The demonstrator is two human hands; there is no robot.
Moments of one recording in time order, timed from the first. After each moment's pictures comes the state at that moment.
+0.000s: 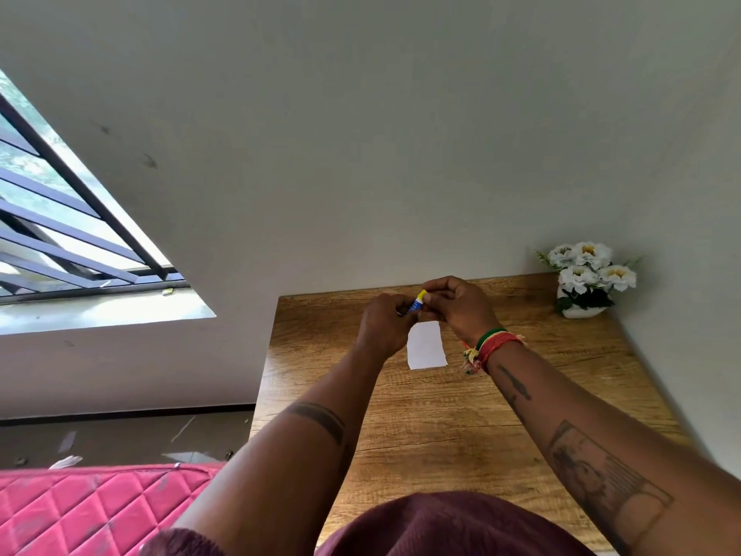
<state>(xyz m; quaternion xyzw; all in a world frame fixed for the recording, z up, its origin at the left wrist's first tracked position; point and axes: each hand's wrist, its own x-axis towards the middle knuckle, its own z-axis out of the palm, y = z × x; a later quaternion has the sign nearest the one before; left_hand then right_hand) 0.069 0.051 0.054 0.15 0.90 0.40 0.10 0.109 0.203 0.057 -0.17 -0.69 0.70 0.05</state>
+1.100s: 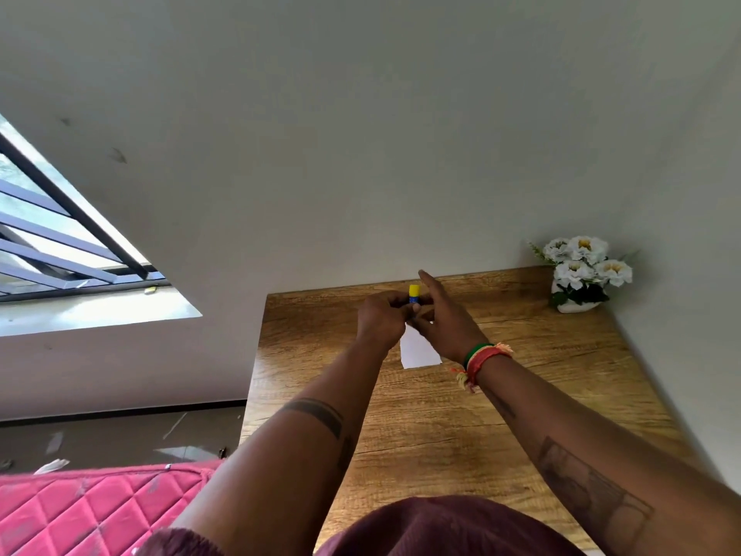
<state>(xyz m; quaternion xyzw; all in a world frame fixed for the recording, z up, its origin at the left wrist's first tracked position) 0.056 0.069 0.042 0.01 0.81 0.55 0.18 0.109 0.204 0.021 -0.05 -0.88 0.47 0.03</state>
